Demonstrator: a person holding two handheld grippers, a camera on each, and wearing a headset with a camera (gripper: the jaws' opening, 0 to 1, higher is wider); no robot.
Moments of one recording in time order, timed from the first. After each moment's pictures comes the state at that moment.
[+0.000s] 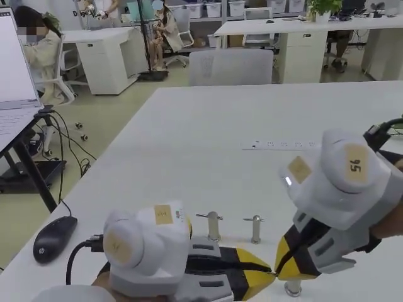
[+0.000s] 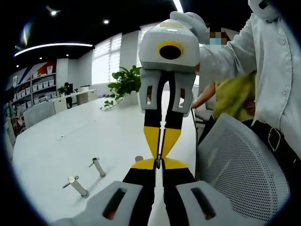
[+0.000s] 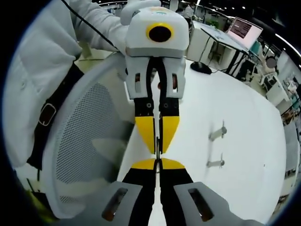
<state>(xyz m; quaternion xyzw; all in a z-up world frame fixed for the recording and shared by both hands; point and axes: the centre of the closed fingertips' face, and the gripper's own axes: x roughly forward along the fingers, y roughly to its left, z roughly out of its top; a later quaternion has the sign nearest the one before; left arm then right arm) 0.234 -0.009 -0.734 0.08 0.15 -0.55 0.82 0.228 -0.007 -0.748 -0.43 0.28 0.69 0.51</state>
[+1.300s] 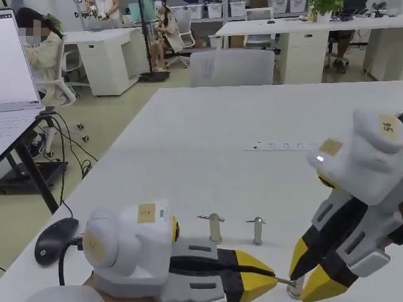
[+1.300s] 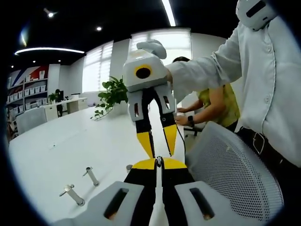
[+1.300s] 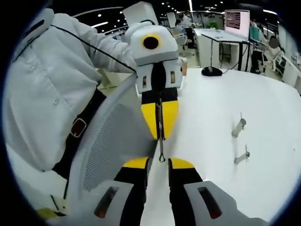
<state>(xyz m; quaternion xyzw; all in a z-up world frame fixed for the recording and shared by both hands) 0.217 -0.011 -0.711 0.05 0.11 -0.60 0.79 0.206 -0.026 -0.731 -0.26 0.35 0.77 0.46</state>
